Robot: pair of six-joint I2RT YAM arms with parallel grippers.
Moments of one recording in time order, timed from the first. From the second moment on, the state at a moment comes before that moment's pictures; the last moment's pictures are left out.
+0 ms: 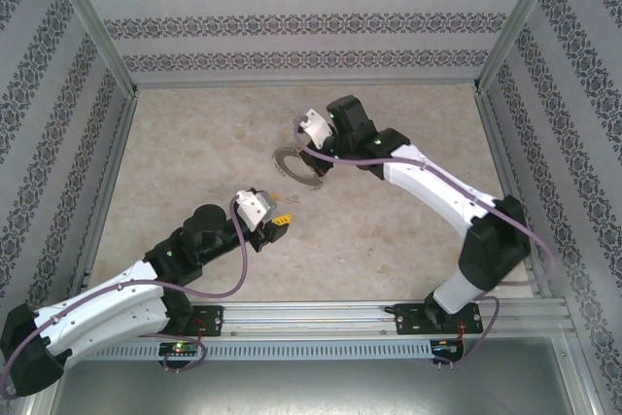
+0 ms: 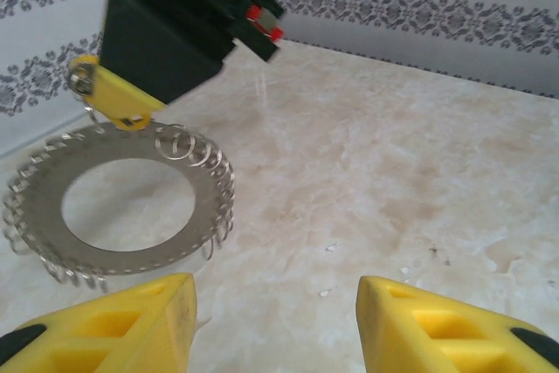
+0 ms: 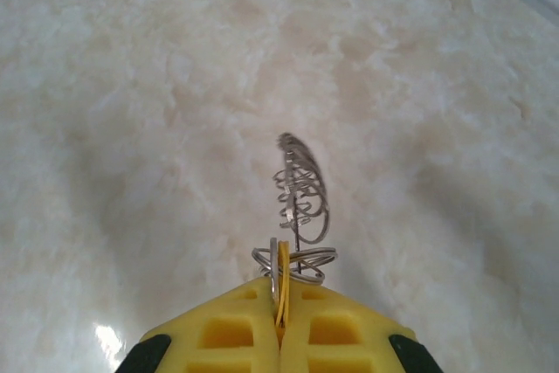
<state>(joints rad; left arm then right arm) -0.85 0.73 0.46 0.03 -0.01 0.07 0.62 1.64 1.41 -0.50 -0.32 -0.18</state>
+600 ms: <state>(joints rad) -0.84 0.69 0.43 0.04 -0.12 0.08 0.61 1.89 1.54 -0.45 -0.41 -0.11</state>
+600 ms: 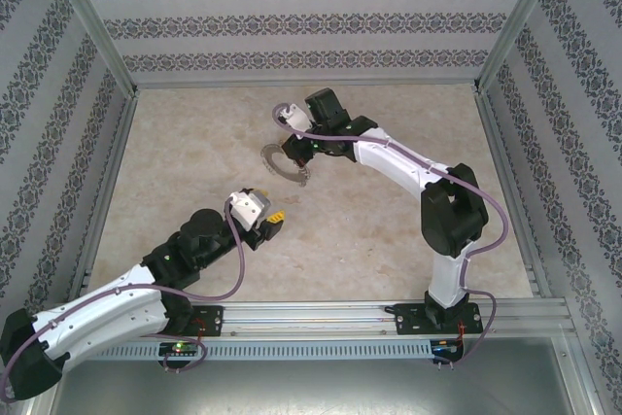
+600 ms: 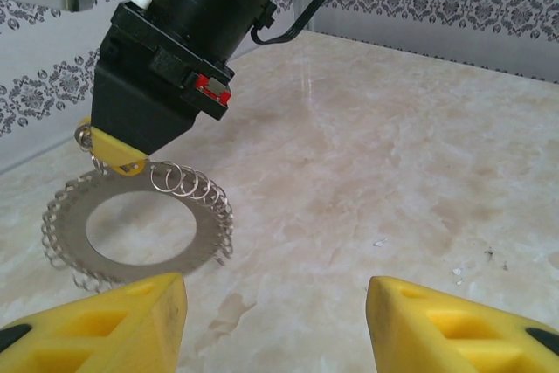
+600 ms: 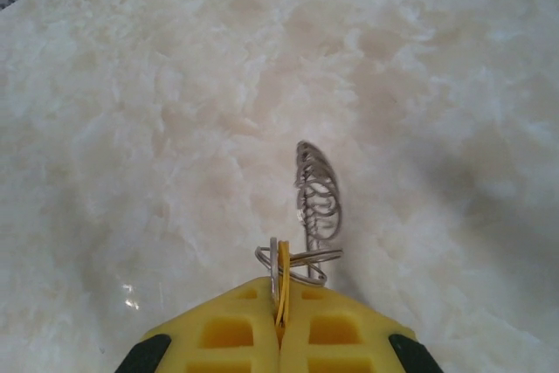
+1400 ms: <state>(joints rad) -0.84 0.66 0.43 0.04 -0.17 0.11 0.70 1.66 0.92 -0.19 -0.50 0.11</state>
